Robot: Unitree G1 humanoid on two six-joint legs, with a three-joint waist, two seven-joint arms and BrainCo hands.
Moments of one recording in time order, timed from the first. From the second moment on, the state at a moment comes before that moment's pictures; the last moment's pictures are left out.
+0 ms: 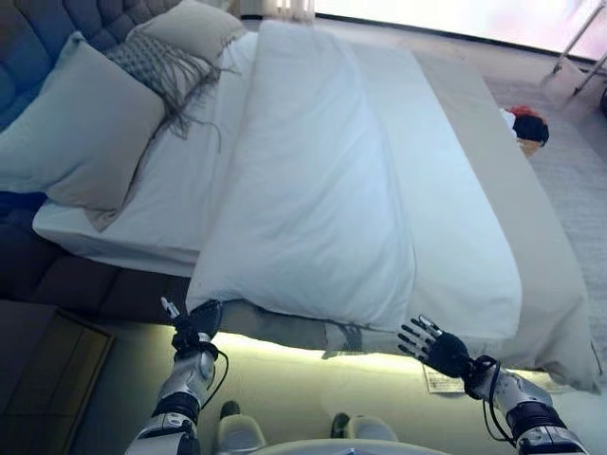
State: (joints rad) left arm -0.18 0.16 0.21 0.95 -1.84 0.19 -0.41; right arm -0.07 -0.48 -0.03 0.79 0.80 0.46 0.47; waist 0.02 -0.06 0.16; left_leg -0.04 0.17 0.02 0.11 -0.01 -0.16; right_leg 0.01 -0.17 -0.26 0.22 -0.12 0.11
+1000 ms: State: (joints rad) left arm -0.09 0.31 0.34 1.05 -1.75 0.34 -0.46; right arm -0.04 -0.51 -0.15 0.91 0.80 0.43 0.56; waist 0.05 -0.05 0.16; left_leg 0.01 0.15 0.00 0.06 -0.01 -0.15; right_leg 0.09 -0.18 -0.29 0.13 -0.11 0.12
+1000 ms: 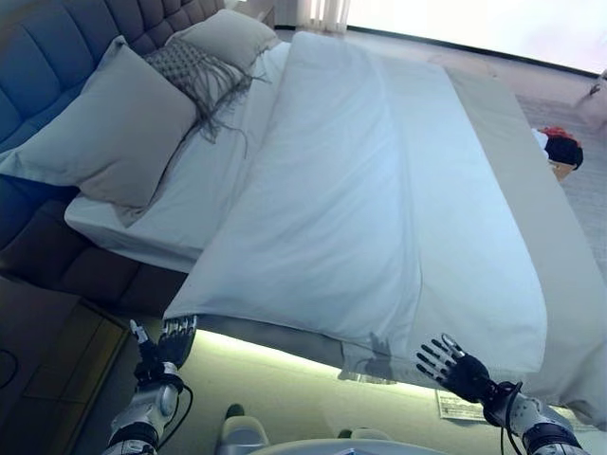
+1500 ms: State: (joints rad) left arm -0.09 0.39 0.38 1.06 -1.74 0.37 -0.40; right arm -0.04 -0.53 -0.19 0.95 0.80 0.43 0.59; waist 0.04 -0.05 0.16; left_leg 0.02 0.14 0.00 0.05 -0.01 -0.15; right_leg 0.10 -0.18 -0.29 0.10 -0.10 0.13
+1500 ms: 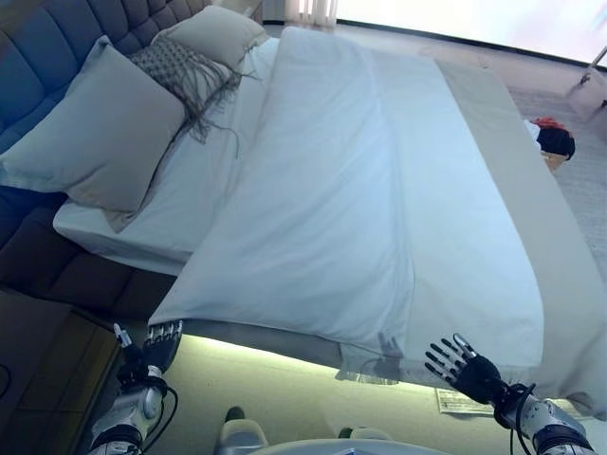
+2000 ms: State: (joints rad) left arm -0.09 0.41 0.38 1.08 -1.74 0.41 -0.37; right arm -0.05 -0.53 -0.18 0.95 0.80 0.42 0.60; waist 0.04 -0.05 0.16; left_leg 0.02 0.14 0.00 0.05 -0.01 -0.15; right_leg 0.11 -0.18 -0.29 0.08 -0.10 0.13
